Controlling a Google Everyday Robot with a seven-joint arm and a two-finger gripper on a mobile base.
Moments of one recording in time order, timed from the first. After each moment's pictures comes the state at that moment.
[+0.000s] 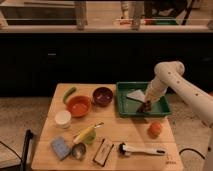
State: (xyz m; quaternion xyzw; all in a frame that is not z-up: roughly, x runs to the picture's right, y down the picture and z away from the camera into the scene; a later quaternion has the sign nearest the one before) arm 0.273 0.057 0.834 -0.20 -0.22 -0.56 0.77
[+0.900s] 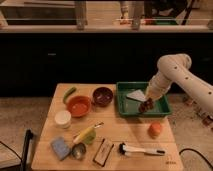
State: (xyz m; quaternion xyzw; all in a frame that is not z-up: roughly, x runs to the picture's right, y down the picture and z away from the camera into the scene) arm 0.253 0.044 0.759 -0.18 -0.23 -0.61 0.74
